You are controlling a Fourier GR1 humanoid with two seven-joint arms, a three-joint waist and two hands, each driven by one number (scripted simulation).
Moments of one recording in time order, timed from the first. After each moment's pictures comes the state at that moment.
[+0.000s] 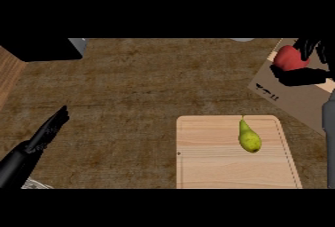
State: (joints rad) left arm 0.18 0.49 -0.07 -1.84 0.07 -0.18 -0.13; right arm -0.59 -0.32 -0.24 -1.51 0.88 0.15 0.12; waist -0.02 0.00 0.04
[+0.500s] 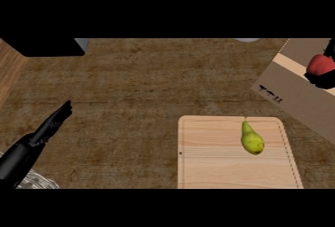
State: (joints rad) left arm 0.12 0.55 -0.12 -1.81 0.08 -0.15 -0.15; right arm -0.65 -0.54 -0.30 -1.16 0.90 0.29 0.02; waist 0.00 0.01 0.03
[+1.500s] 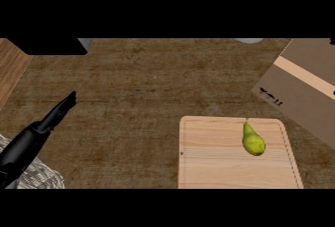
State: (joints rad) left arm 0.01 0.63 -0.20 -1.71 0.11 -0.08 -0.17; right arm -0.79 -0.73 -0.40 -0.61 0.78 0.46 -0.46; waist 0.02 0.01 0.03
